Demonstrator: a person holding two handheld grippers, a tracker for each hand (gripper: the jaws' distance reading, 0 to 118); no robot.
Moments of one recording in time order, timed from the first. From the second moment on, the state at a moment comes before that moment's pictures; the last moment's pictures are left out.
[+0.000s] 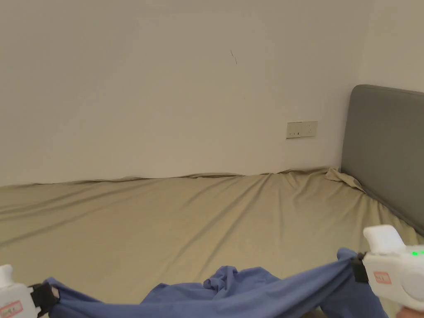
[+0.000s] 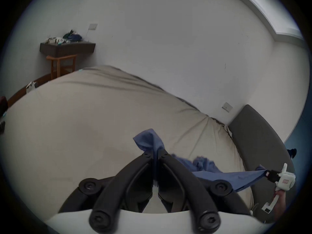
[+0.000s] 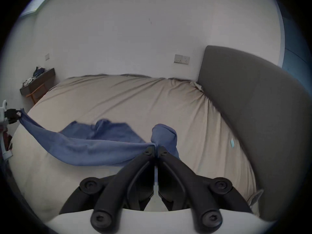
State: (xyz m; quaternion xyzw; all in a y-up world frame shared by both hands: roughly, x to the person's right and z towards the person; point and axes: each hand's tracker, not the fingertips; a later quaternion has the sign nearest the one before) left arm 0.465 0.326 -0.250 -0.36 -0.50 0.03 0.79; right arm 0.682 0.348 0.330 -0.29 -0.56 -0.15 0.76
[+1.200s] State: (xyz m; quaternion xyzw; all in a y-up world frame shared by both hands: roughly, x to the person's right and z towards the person) left arm 0.259 0.155 -0.250 -0.52 -0.40 -0.05 0.75; right arm 0.486 0.167 0.436 -0.40 -0.50 -0.39 0.66
